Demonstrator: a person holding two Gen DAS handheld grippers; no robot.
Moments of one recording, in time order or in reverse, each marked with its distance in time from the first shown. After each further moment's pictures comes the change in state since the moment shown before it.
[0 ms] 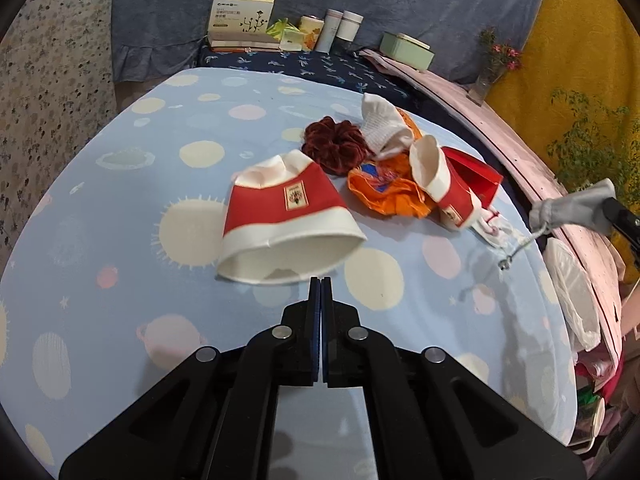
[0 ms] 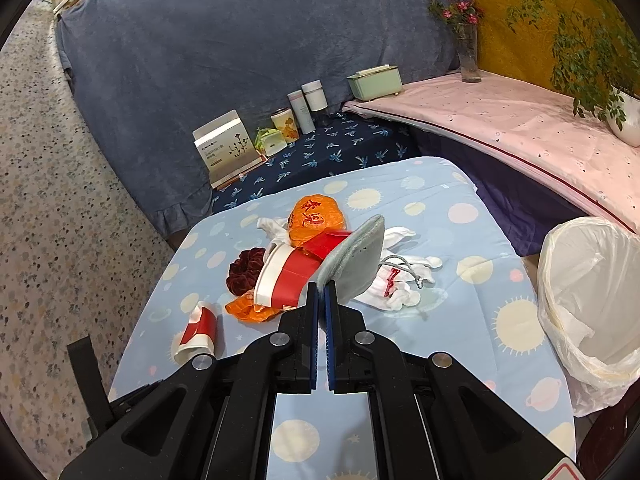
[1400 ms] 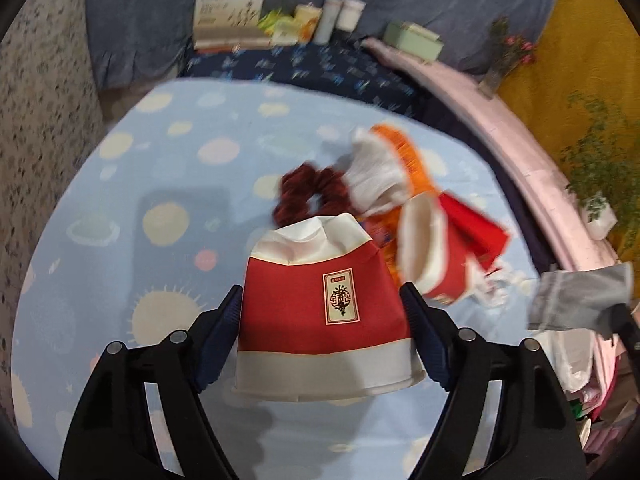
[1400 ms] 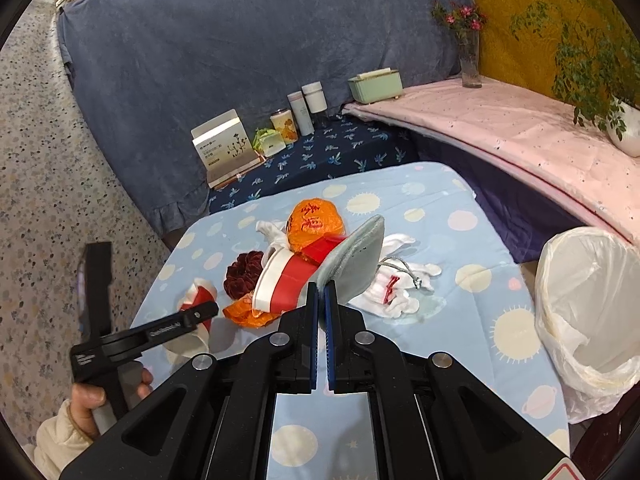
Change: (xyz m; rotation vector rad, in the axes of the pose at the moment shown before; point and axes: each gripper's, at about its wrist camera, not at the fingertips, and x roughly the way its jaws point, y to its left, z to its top) left arm 0.019 -0.035 0.085 0.012 0.047 0.016; right arm -0.002 0.006 0.008 -0.025 -0.015 -0.024
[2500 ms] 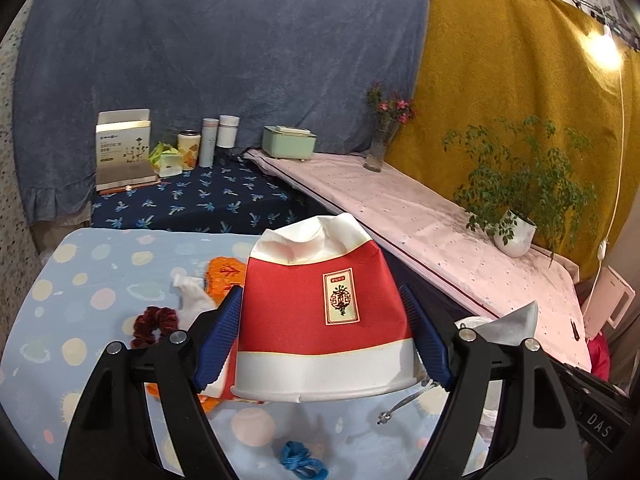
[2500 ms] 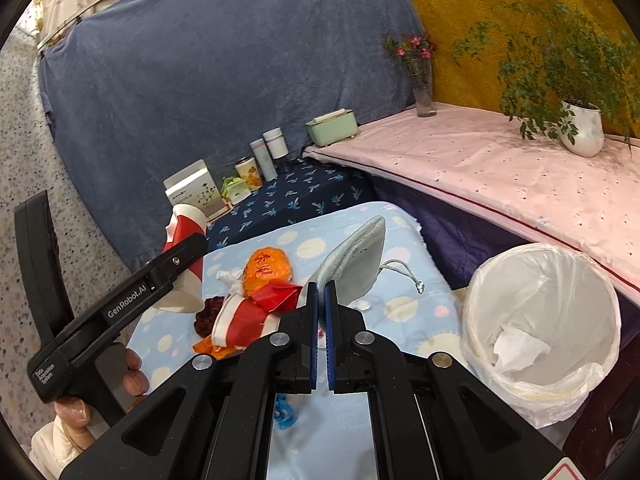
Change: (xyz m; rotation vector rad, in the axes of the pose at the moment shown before) left arm -0.055 -0.152 0.011 0.243 -0.354 -0.224; right arm -0.055 -0.067 0.014 0.088 -0.135 -0.082
